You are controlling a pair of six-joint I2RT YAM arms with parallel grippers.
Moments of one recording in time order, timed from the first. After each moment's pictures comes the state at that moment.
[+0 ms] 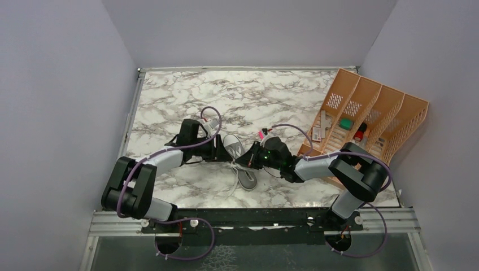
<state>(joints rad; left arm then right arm) -0.32 1.41 0.58 0.02 0.75 -0.45 0.86 1.65 0.56 0.66 -0.13 1.07</state>
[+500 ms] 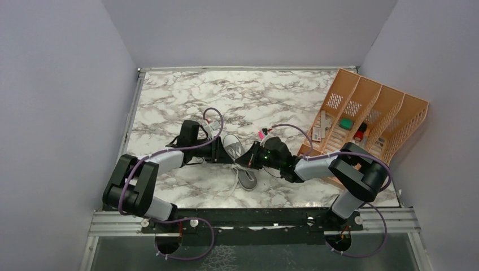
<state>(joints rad) -0.32 1.44 0.55 0.11 0.88 -0.44 0.86 1.65 0.56 0.66 -0.13 1.07</state>
